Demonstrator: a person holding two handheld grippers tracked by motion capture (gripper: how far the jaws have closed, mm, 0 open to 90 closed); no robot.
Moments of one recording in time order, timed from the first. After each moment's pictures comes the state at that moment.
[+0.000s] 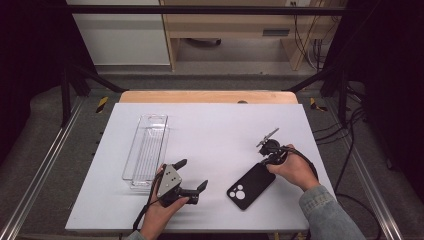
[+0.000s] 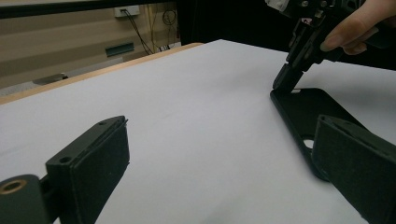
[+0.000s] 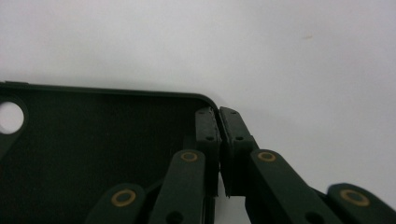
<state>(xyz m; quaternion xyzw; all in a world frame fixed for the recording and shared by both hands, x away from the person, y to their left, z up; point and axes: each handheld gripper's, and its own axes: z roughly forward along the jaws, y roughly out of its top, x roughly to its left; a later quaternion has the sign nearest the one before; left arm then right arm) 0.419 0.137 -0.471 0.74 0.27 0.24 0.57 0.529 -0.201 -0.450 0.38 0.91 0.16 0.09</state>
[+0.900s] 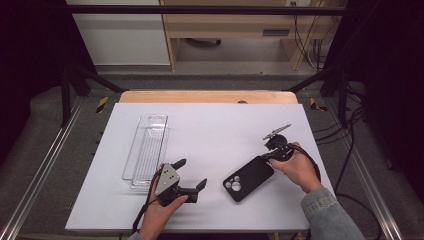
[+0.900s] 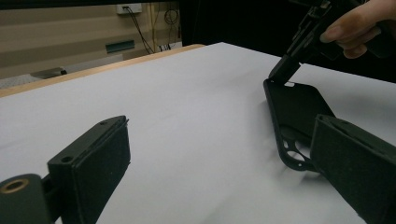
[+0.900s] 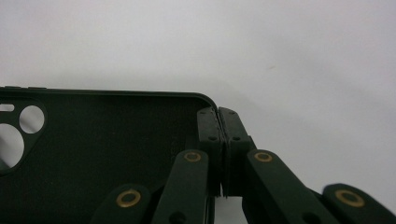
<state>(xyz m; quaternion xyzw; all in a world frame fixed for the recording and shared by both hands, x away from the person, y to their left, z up) 0.418 0.140 -0.464 0.73 0.29 0.23 0.57 0.528 -0.214 -0.433 0.42 0.87 0.24 0.10</state>
